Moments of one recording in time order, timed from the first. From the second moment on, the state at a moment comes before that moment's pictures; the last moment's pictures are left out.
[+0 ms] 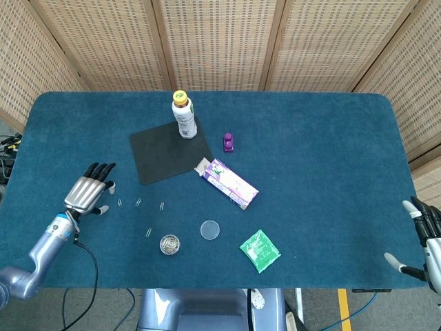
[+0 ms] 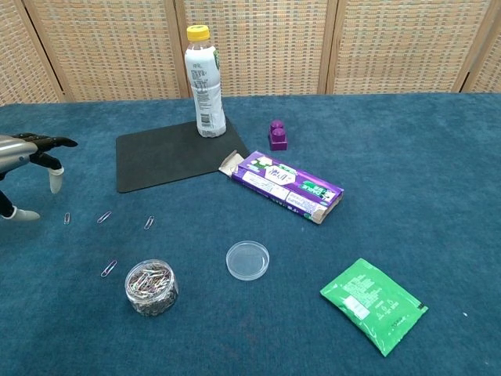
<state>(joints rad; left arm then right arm) -0.58 -1.48 0.00 -1.05 1.45 0.97 -0.01 0.00 -0.96 0.04 -1.68 -1.61 1.60 0.22</state>
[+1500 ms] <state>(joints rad) -0.64 -1.63 0.09 -0.77 1.62 0.99 -0.04 0.01 -0.96 0.04 -1.68 -1.59 1.59 0.20</state>
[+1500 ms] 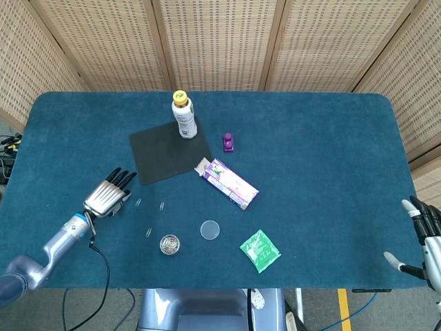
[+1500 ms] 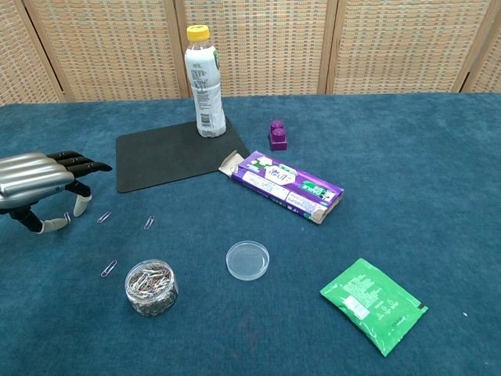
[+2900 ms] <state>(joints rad) -0.63 -1.62 0.07 -0.78 1.61 1.04 -0.05 0.01 -0.95 0.04 -1.68 -1.60 1.59 0.22</state>
